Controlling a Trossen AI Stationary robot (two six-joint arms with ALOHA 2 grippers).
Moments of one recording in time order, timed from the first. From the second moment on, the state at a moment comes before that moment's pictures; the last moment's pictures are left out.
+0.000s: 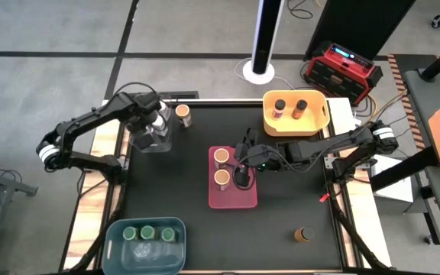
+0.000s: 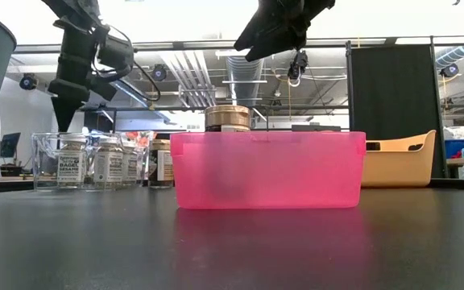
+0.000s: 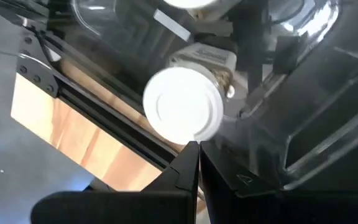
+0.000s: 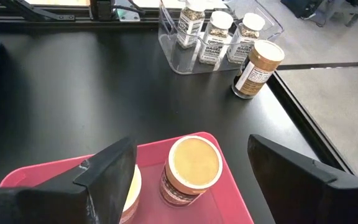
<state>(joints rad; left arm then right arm) 0.77 1.26 0.99 -1.30 -0.30 0.18 0.13 1.54 1.20 -0.26 0.42 0.09</state>
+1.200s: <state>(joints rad) 0.77 1.26 0.92 -1.24 -0.36 0.18 0.13 1.54 1.20 -0.26 0.42 0.09</state>
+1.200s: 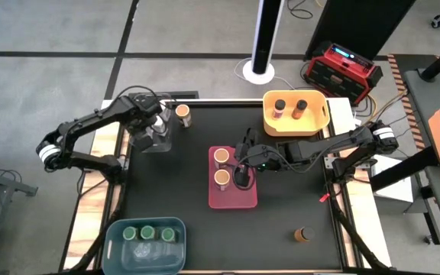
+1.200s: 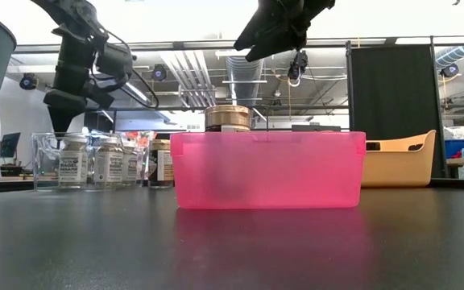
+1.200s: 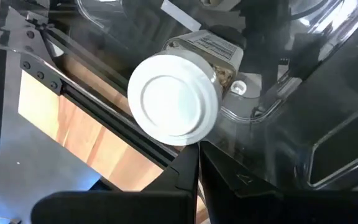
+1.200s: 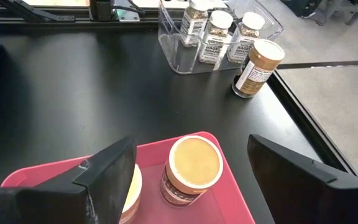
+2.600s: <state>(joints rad) 0.75 1.36 1.05 -1.09 -0.30 0.12 0.13 1.54 1.20 -0.26 0.42 0.09</state>
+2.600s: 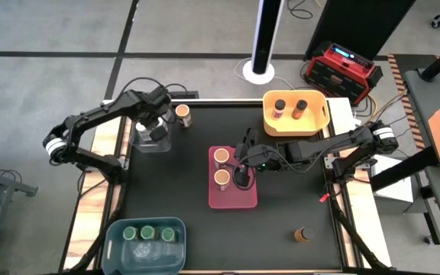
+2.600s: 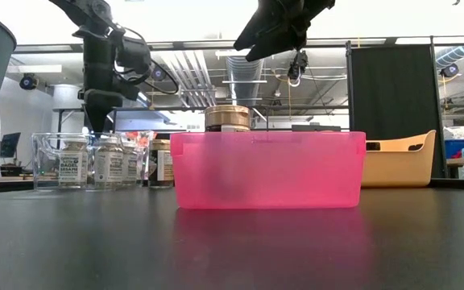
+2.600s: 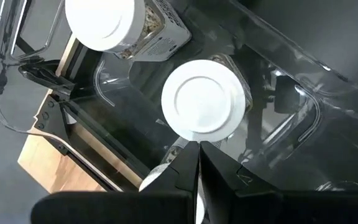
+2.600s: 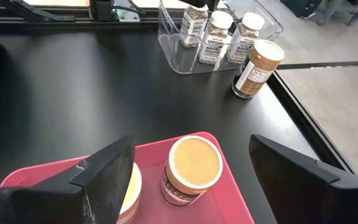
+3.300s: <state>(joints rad) 0.75 1.38 1.05 -1.07 -0.35 0.13 0.13 1.54 1.20 -0.26 0.42 0.09</state>
